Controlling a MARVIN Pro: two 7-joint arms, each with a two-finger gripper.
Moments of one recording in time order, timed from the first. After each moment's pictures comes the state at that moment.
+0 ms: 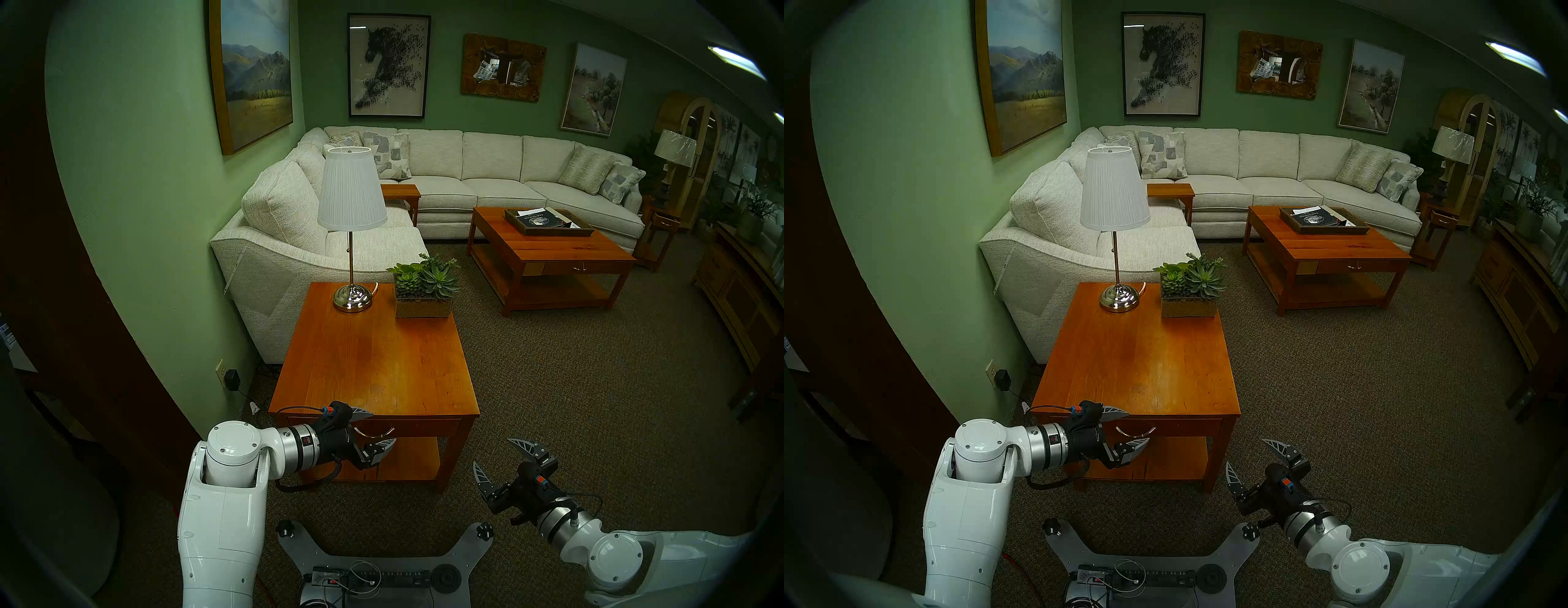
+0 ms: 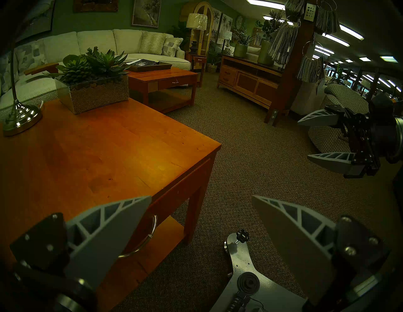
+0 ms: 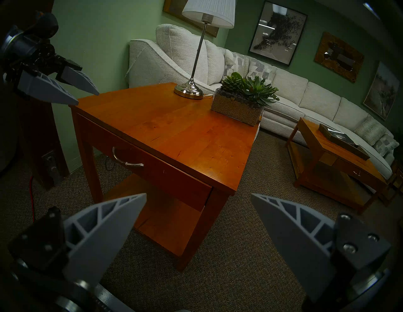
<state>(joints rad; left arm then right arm) 1.75 -1.63 -1.77 -1.64 0.38 0.20 -1.20 -2.06 -0.47 0.89 -1.90 0.42 -0.28 -0.48</state>
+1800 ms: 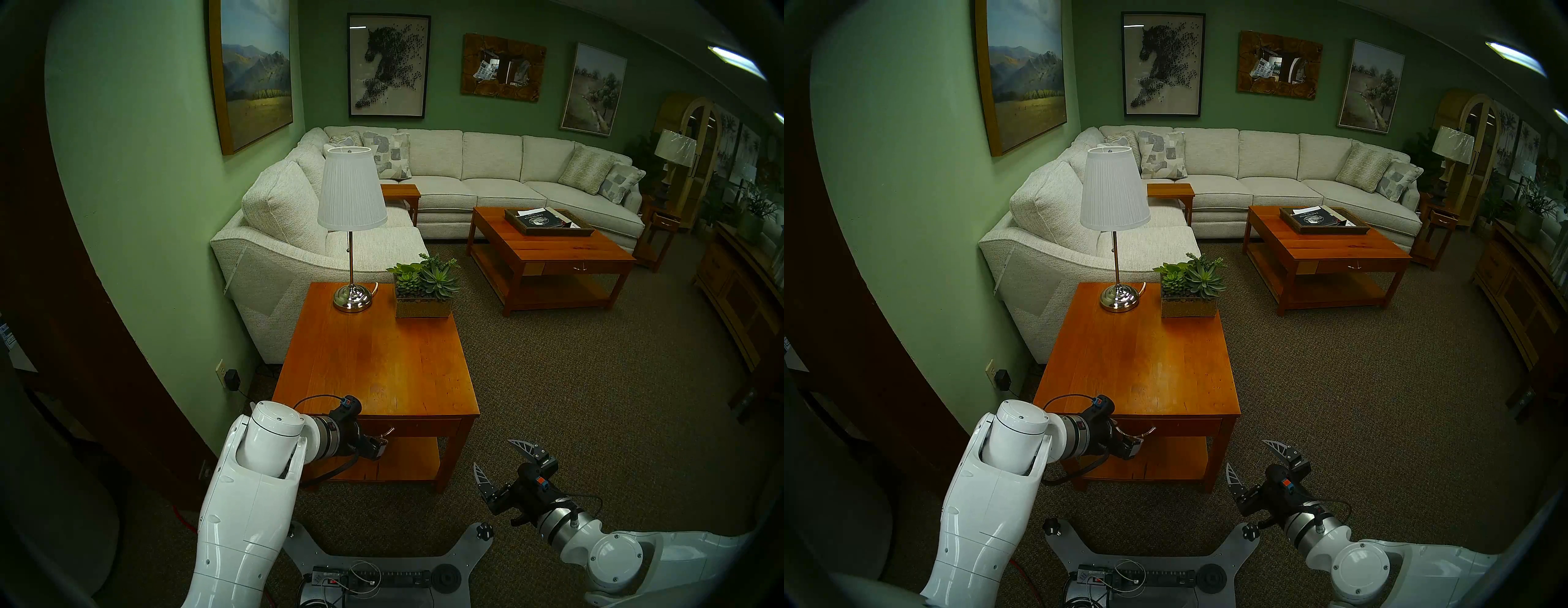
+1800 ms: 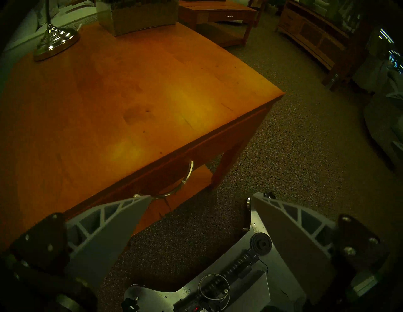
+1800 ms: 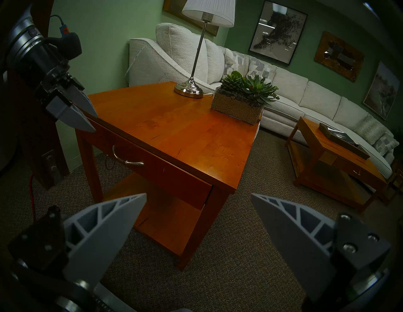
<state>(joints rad) 1.72 -1.53 -1.52 -1.70 0.49 0.67 -0.89 -2.06 -0.47 0.88 -1.90 0.42 -0.28 -0.48</state>
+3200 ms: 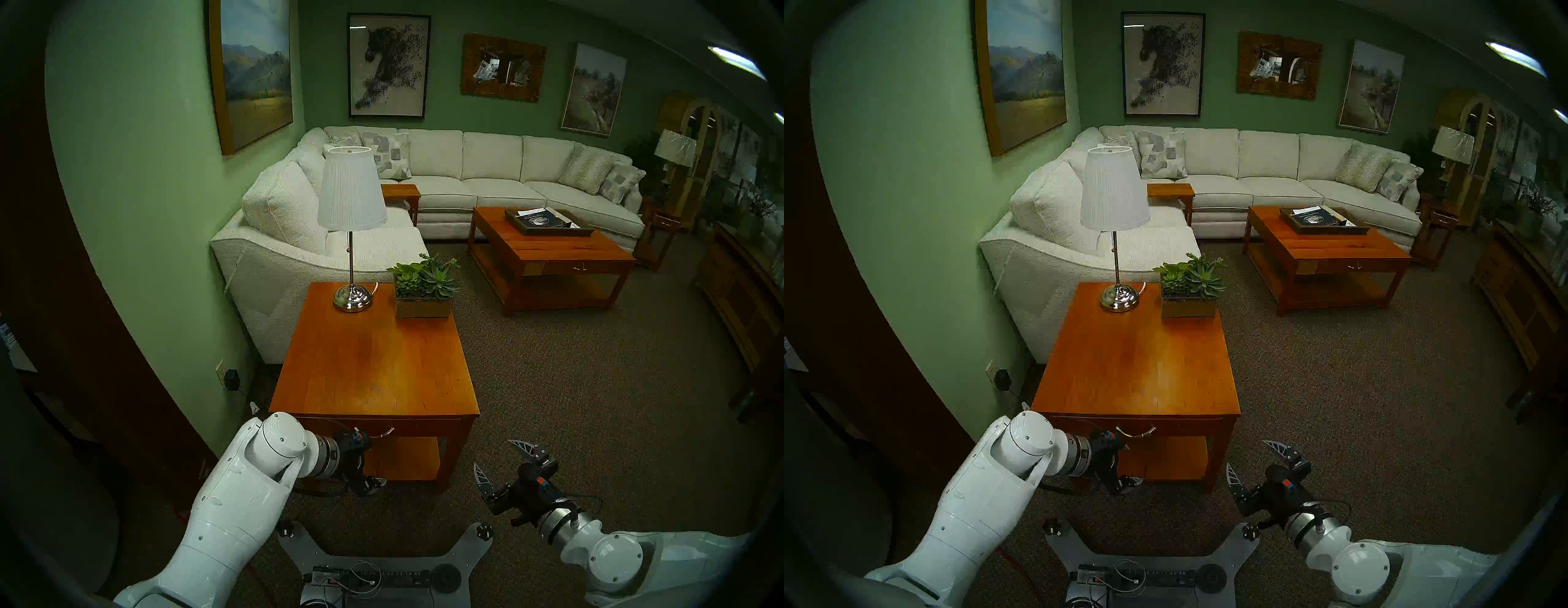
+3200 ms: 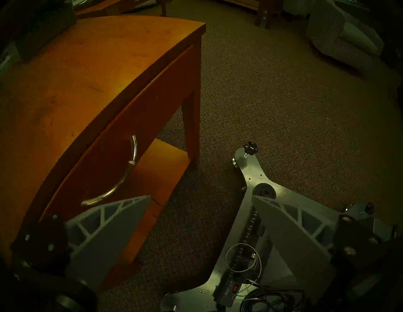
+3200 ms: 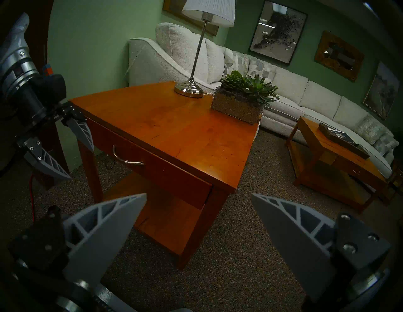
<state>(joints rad) 1.58 -1.38 -1.37 -1.40 0.53 0.33 -1.01 -2.06 -0.47 0.88 -1.90 0.42 -0.28 -0.48</state>
